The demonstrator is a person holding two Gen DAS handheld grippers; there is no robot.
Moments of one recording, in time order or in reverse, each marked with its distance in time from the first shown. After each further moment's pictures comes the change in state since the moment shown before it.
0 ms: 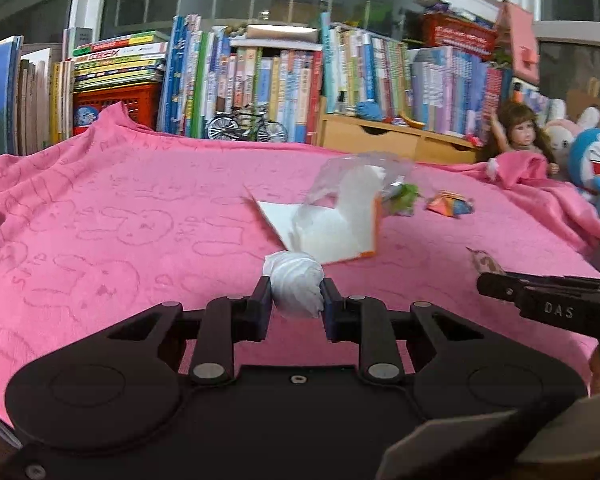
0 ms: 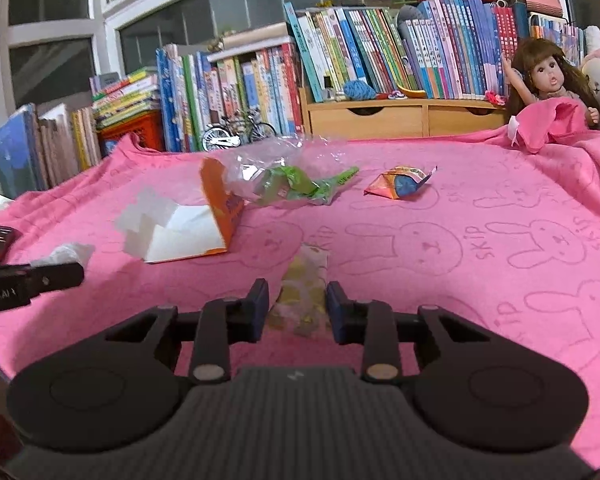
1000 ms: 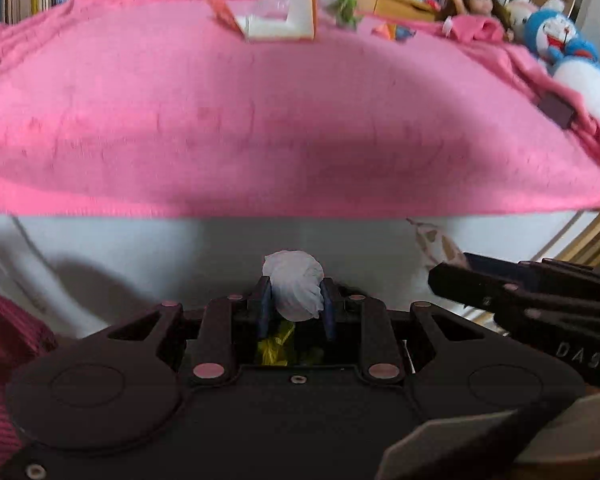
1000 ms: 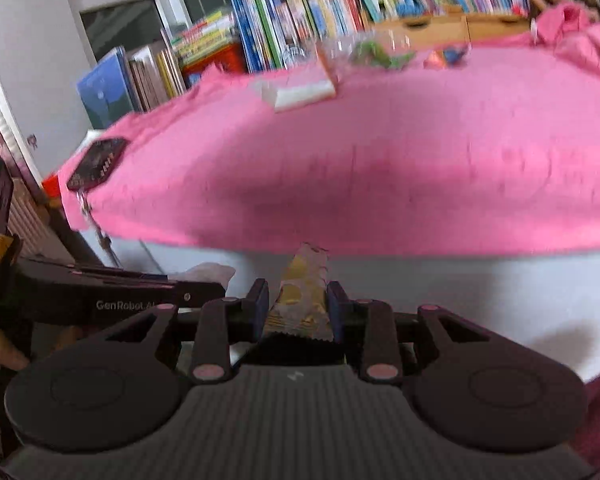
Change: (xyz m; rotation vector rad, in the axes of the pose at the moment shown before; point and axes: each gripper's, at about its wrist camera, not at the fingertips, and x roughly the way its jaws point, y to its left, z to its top) left arm -0.075 -0.029 -0.131 0.015 0.396 -0.067; right arm -0.101 0.047 -0.125 0.068 0.217 0.178
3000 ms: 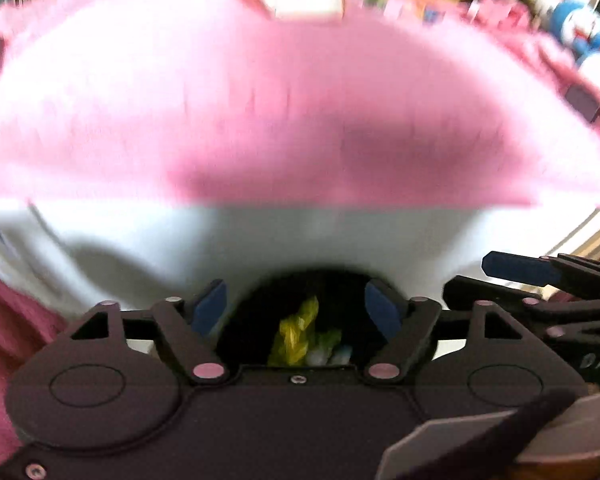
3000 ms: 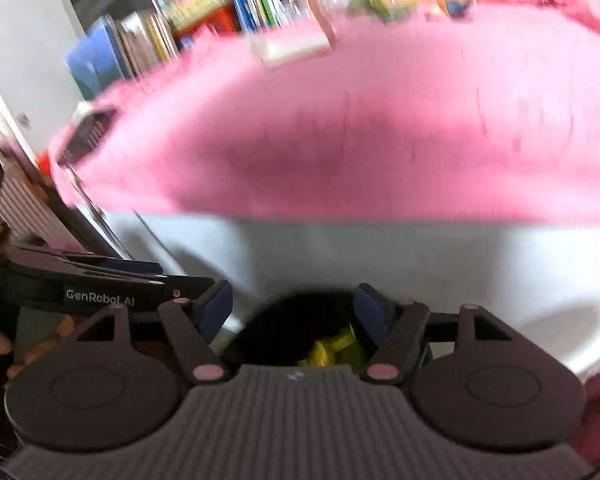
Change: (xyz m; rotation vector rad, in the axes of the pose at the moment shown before) left arm -0.001 0.010 0.016 -0.022 0.019 0.038; right arm 0.004 -0.009 0.020 0.017 0.042 0.059
